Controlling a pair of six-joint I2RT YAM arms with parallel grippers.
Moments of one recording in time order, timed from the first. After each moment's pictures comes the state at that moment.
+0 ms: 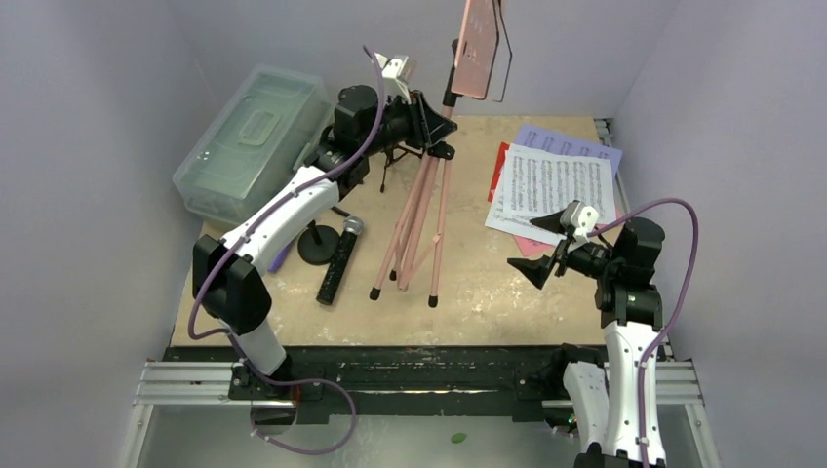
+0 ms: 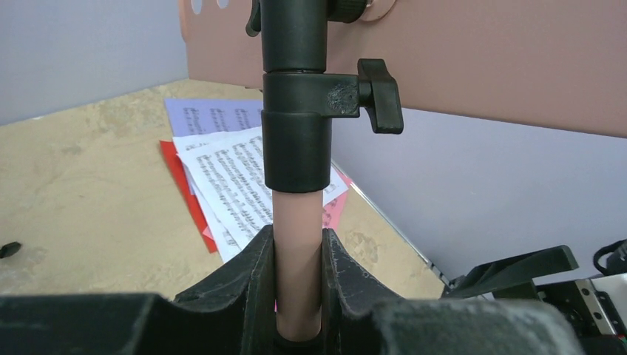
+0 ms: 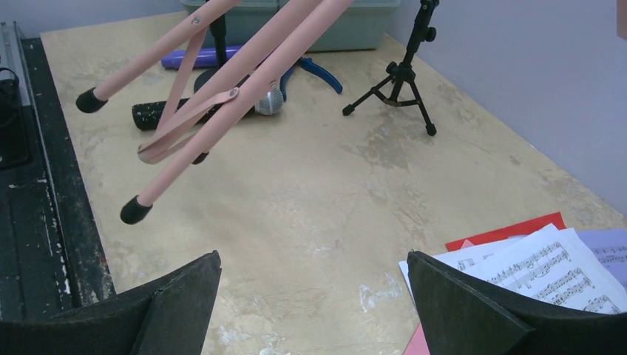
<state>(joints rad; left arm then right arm) -0.57 1.69 1.62 0.06 0.35 -0.50 -0.22 0.66 0.72 -0.45 -1.14 -0.47</state>
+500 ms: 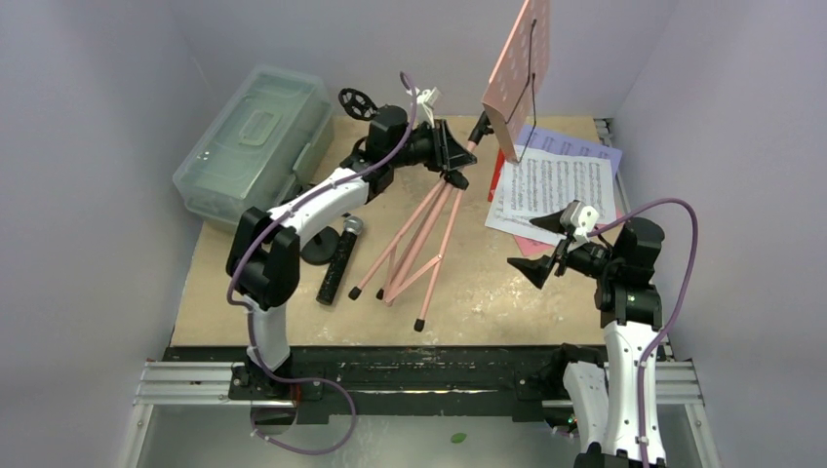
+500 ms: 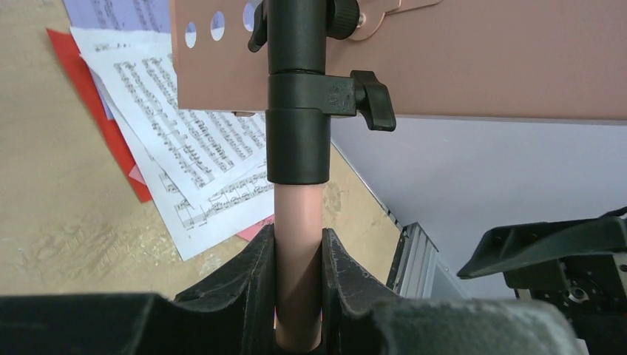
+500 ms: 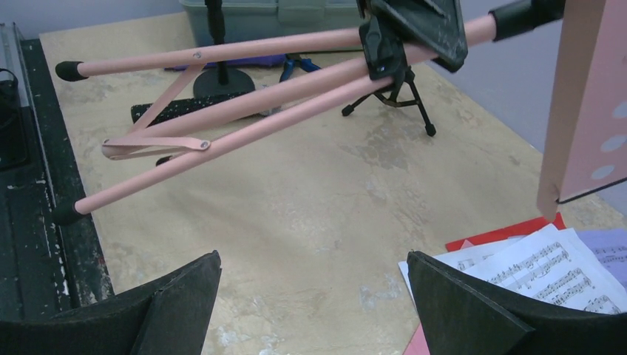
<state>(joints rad) -0.58 1.90 1.61 0.17 0.55 -0.67 -0.22 0.66 0.72 -0.43 -1.14 -0.46</state>
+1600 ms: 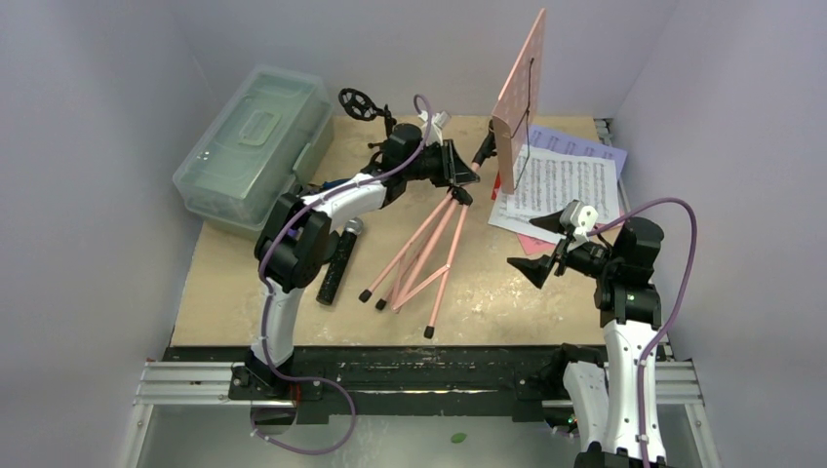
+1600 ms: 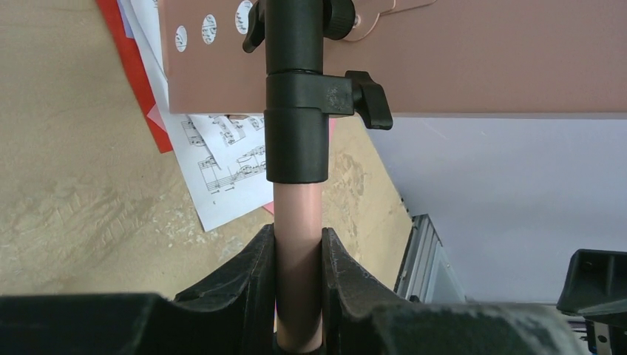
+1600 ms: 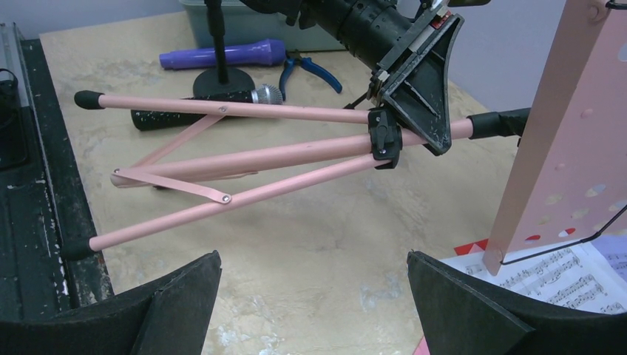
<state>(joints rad) -0.58 2.13 1.62 0.25 0.58 -0.76 -0.22 0.67 0.71 -0.42 -1.14 -0.46</state>
